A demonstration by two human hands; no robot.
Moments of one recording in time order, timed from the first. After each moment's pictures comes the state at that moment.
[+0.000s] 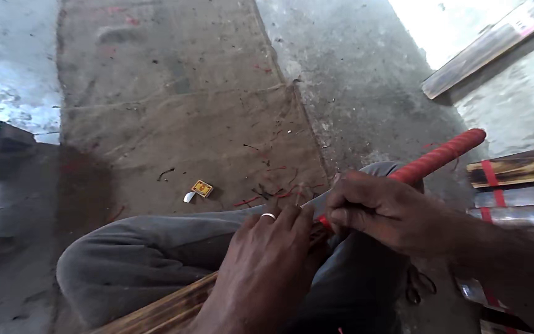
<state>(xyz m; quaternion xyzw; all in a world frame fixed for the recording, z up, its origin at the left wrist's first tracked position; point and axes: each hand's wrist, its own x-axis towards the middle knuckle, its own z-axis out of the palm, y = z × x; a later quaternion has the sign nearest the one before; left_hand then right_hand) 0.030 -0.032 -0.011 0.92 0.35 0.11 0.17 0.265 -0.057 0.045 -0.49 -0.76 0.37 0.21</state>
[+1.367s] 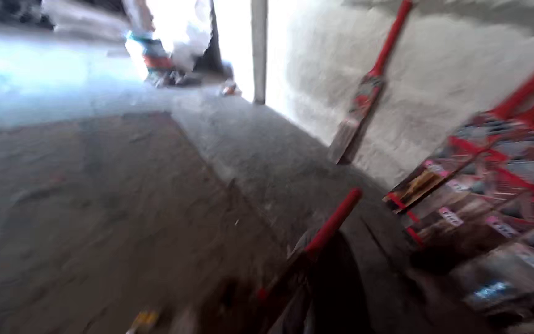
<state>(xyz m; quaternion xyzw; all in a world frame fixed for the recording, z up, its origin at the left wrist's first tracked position) 0.043 0.000 0.018 0.79 0.43 0.17 0.40 0.360 -0.290 0.025 -0.87 -0.40 0.20 0.20</state>
